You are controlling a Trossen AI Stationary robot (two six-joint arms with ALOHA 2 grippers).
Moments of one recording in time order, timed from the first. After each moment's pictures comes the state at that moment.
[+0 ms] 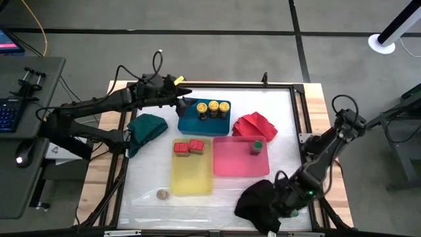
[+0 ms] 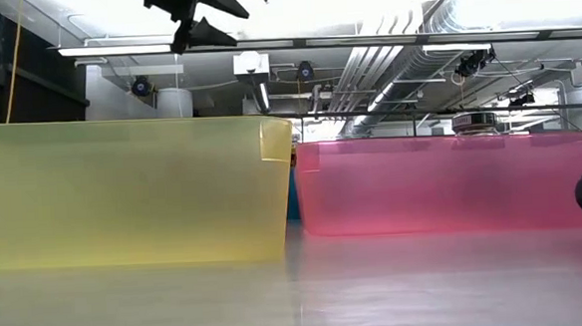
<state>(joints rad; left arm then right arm) 0.33 1.16 1.05 -0.26 -0.03 -0.31 0.83 1.53 1.26 -1.01 -0.42 2.04</state>
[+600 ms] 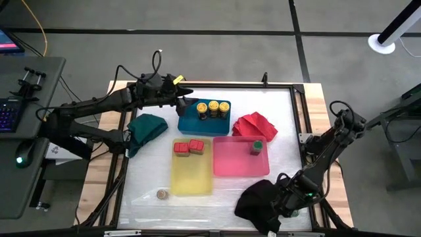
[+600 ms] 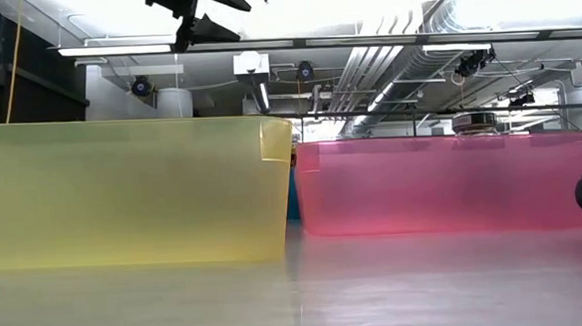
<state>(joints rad) 0.33 1.16 1.05 -0.23 -0.01 -0.35 0.87 1.53 1.09 -0.91 -0.42 2.16</state>
